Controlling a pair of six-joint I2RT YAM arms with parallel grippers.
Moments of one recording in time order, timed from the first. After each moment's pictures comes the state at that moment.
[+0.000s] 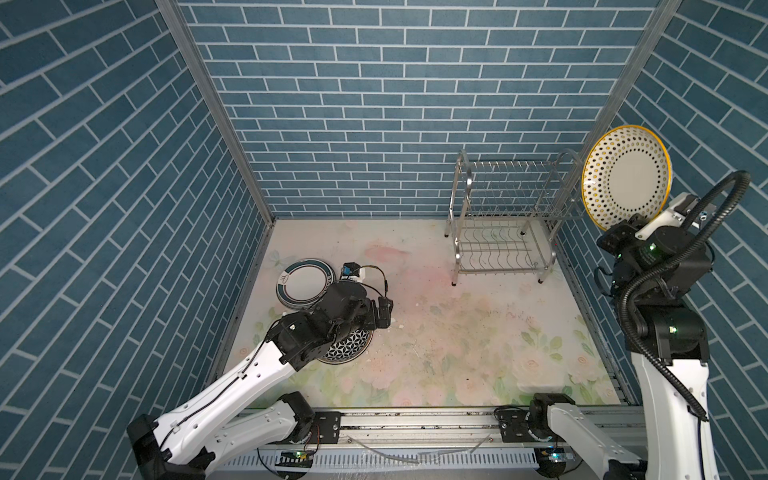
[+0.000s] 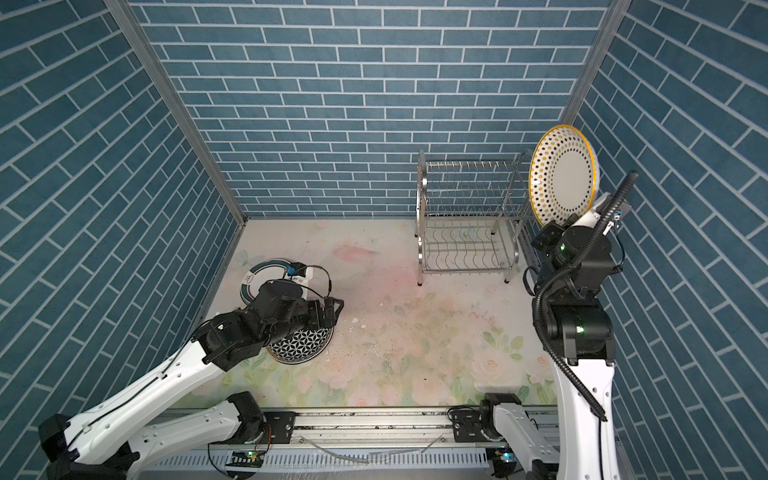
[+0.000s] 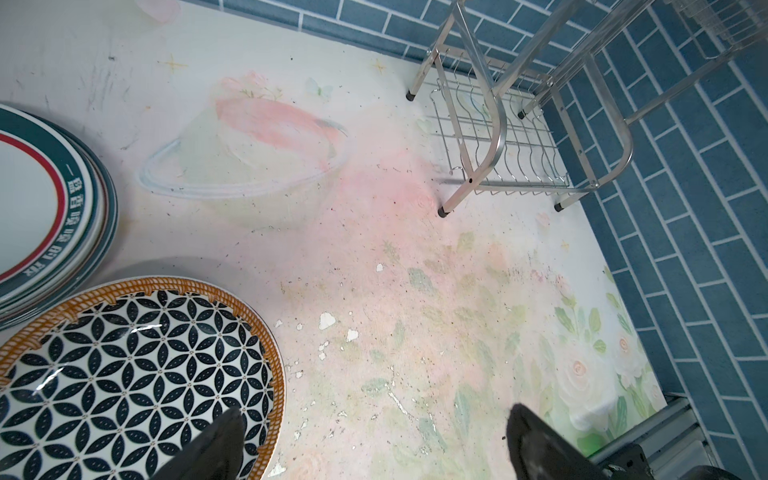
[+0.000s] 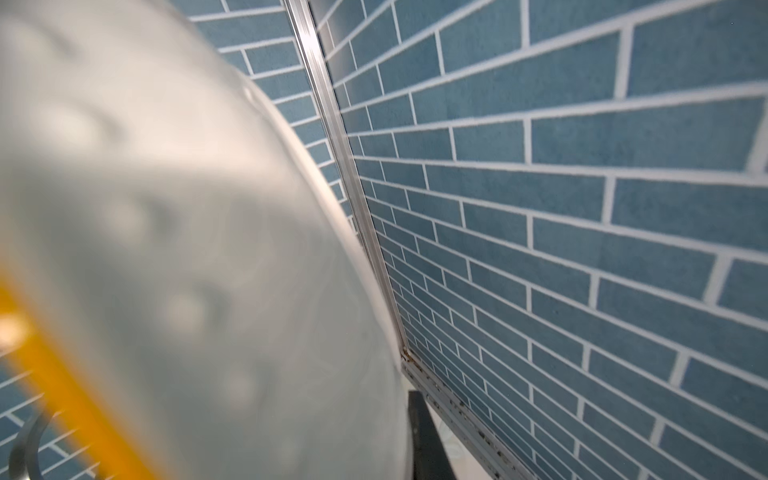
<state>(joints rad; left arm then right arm) -0.81 0.95 0.95 -0.69 -0.17 -0.68 0.05 0.88 1.42 -0.57 0.51 0.28</state>
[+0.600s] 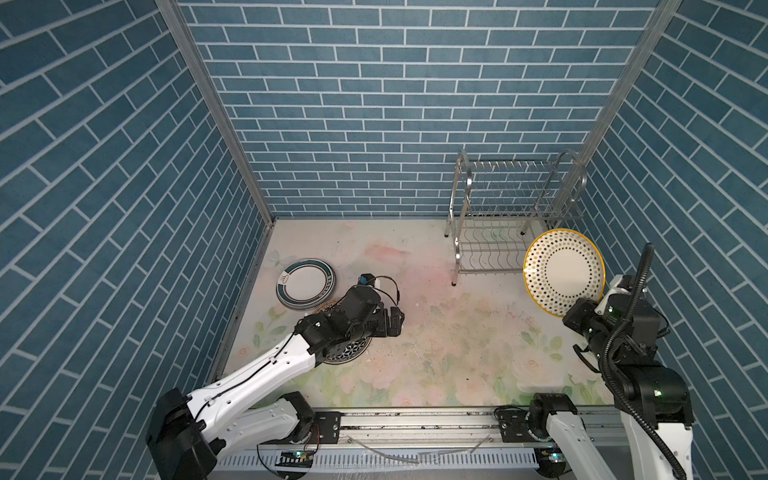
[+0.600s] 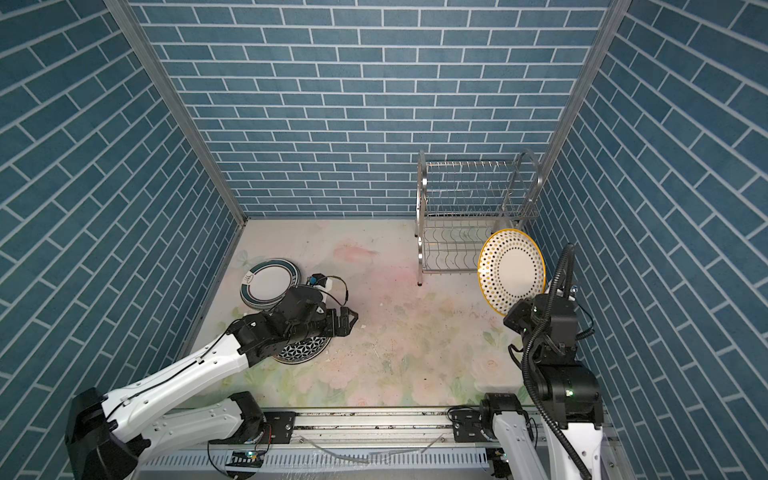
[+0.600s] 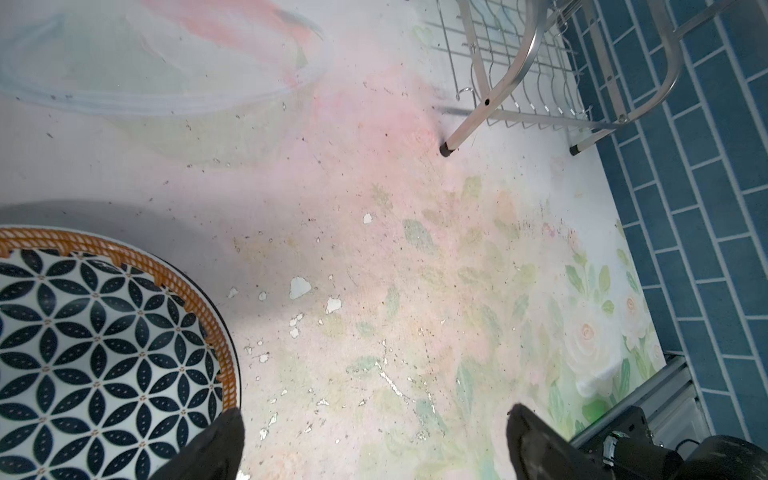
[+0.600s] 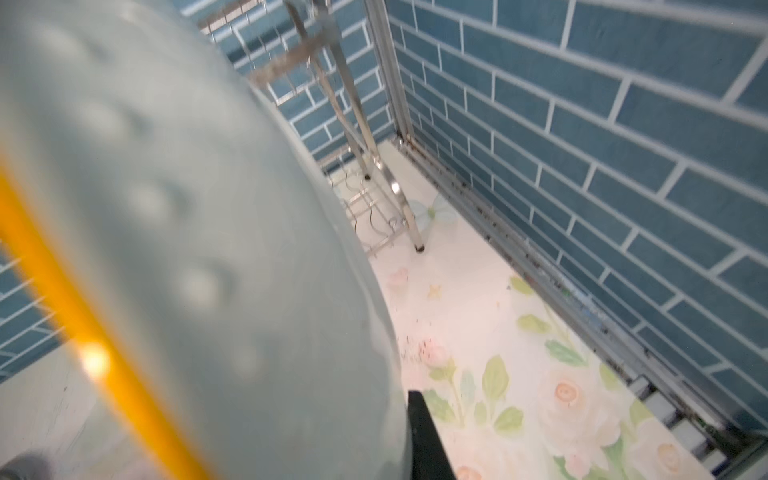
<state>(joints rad) -0.80 1.06 0.79 -0.50 -0.04 -0.71 0.05 0.54 1.03 -1.05 0.20 0.49</state>
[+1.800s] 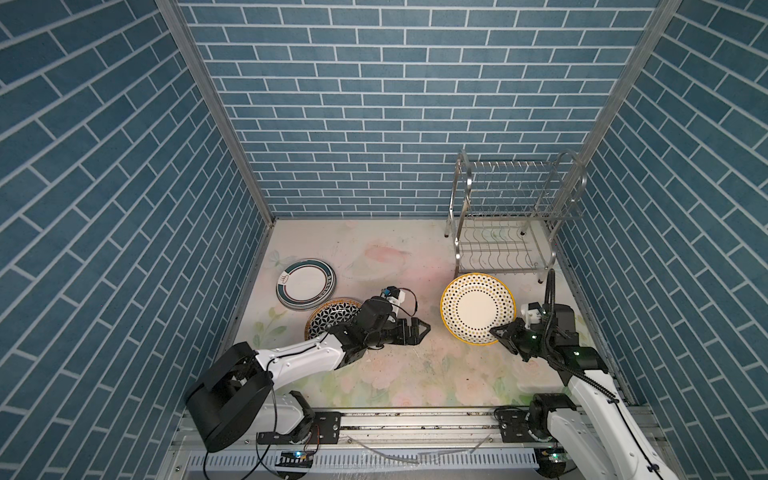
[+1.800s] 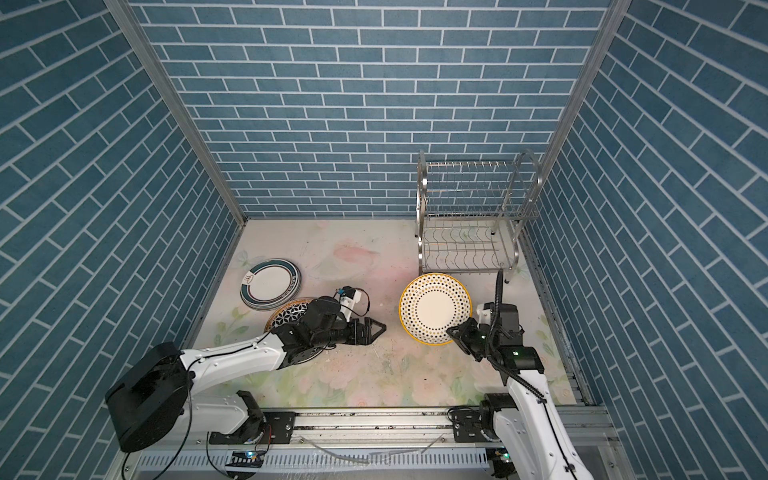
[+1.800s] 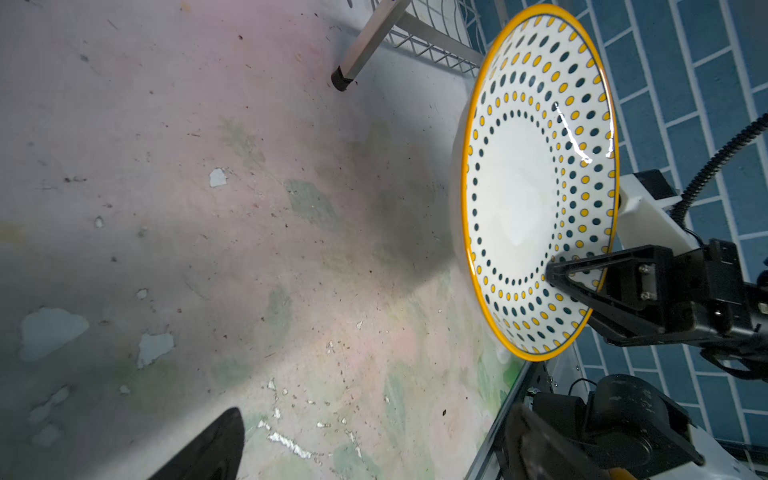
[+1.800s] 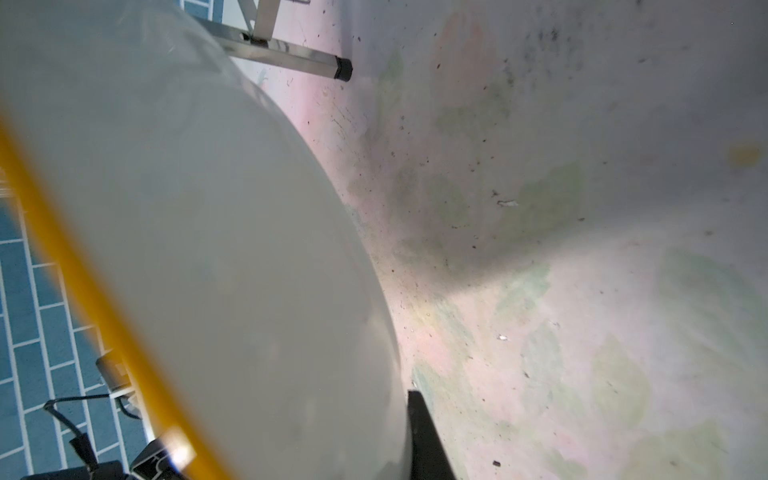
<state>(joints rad) -0.82 1.35 0.57 0.21 0.27 -0.78 0.12 0.72 0.45 -0.58 -0.59 0.86</state>
